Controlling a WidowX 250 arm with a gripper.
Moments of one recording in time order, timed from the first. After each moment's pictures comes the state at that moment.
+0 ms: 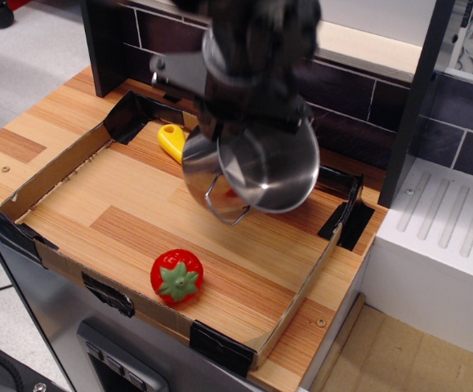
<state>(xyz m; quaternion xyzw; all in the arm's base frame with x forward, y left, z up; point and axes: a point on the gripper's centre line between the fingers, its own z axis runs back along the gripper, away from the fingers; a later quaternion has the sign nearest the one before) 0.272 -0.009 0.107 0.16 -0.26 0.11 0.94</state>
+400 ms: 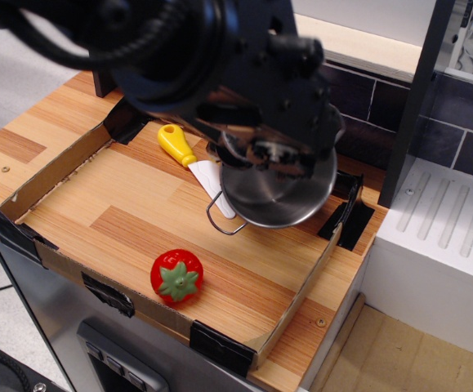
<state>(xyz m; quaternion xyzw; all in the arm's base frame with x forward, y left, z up) 0.272 -0.014 0.077 0.22 -0.30 0.06 0.93</state>
